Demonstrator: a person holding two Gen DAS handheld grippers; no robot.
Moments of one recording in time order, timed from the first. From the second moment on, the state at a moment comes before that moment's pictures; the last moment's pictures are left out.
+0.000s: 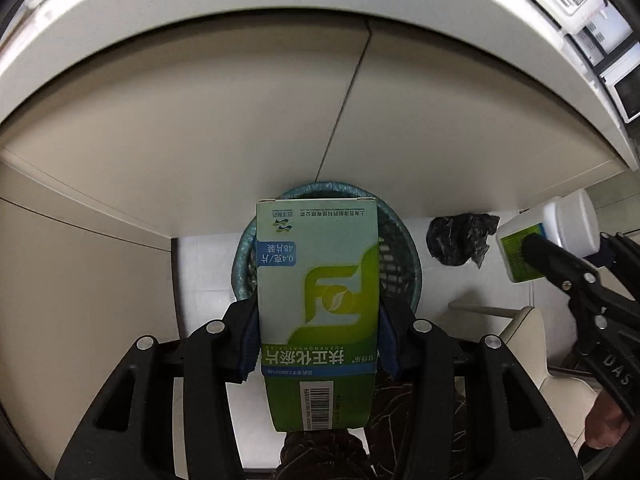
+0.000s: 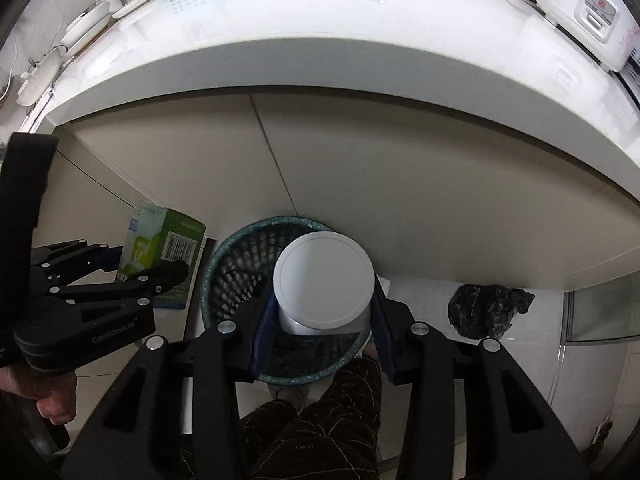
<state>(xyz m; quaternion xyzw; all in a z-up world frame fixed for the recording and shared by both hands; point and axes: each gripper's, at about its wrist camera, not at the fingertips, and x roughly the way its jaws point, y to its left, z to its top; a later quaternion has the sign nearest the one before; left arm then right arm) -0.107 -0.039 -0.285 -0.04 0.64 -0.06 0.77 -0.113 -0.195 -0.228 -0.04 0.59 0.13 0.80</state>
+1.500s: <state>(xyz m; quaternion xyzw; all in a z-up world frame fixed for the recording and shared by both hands) -0.128 0.045 -0.248 -0.08 0.59 -0.01 0.80 -0.113 -0.131 -0.261 -0.04 0.61 0.17 0.77</state>
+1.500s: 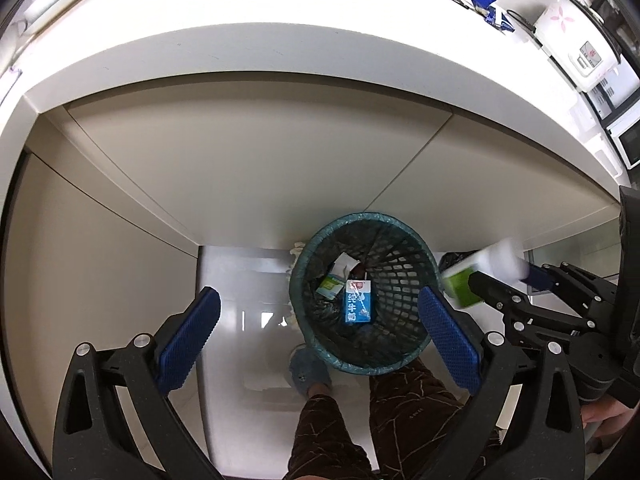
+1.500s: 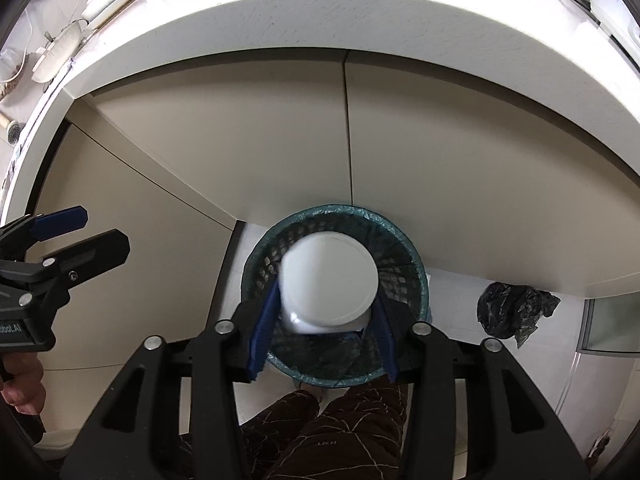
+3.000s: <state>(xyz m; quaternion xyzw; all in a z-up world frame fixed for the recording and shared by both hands) -0.018 0.013 -0.105 -0.07 0.50 0.00 0.86 0.008 -0.221 -0.088 -0.04 0.49 0.12 0.87</state>
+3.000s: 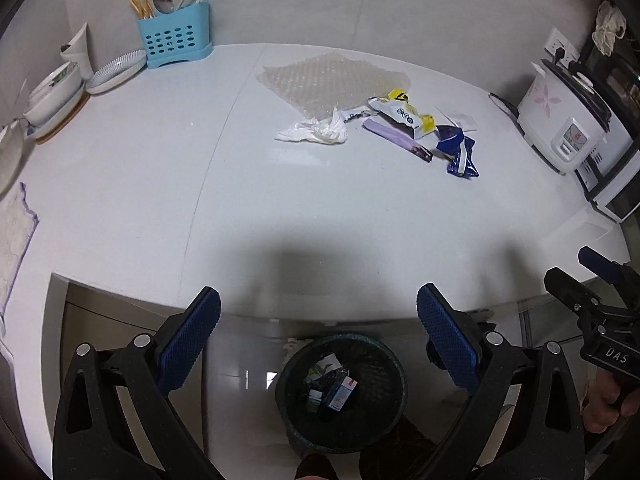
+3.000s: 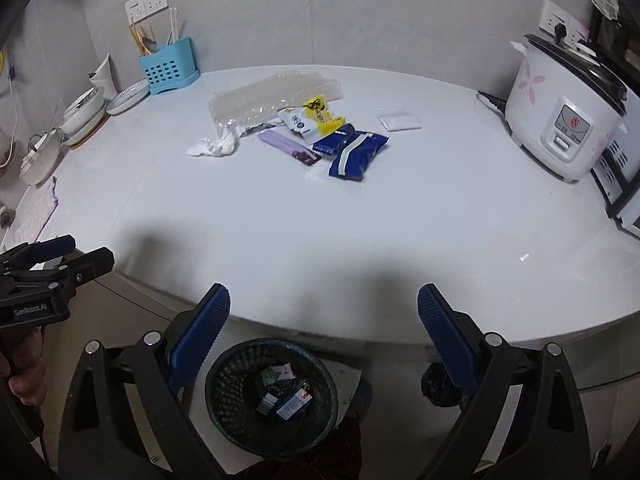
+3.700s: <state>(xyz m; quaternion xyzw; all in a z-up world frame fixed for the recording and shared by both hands) 0.099 0.001 -0.109 -0.09 0.51 0.07 0.85 0.161 -0.268 -0.094 -0.05 0.49 0.14 0.86</state>
